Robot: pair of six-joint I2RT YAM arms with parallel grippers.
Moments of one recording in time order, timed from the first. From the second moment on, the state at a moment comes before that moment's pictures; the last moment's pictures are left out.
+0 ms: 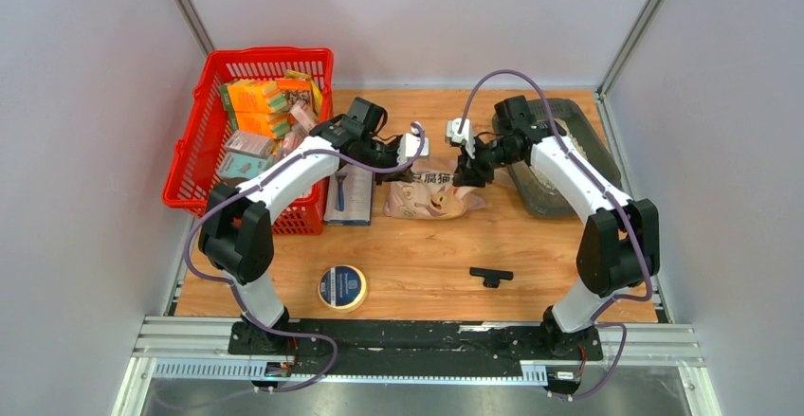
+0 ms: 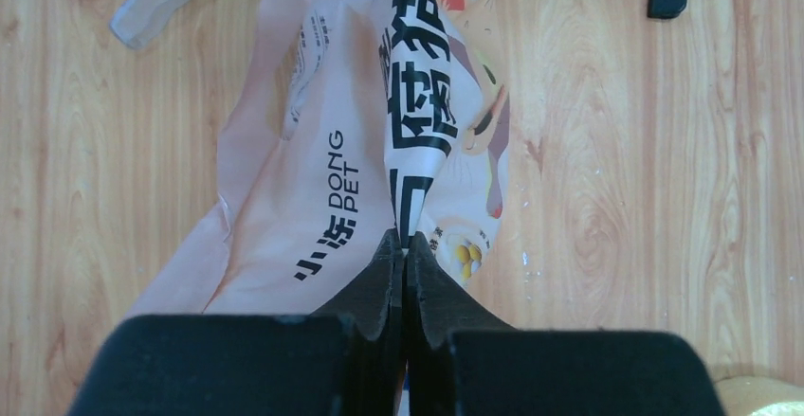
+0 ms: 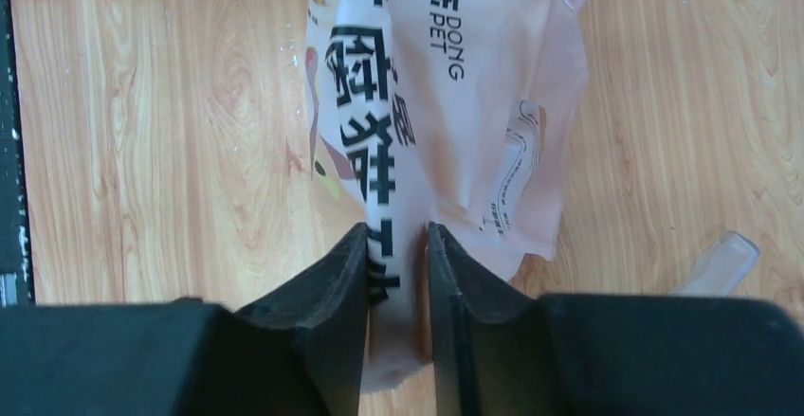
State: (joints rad) left arm -0.53 1.74 1.45 -0.63 0.72 0.87; right arm 0.30 1.65 1.38 -0.79 -0.81 -0.94
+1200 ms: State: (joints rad) left arm -0.44 1.66 1.34 -0.46 0.85 0.45; right arm 0.28 1.76 1.50 -0.95 -0.87 -1.01
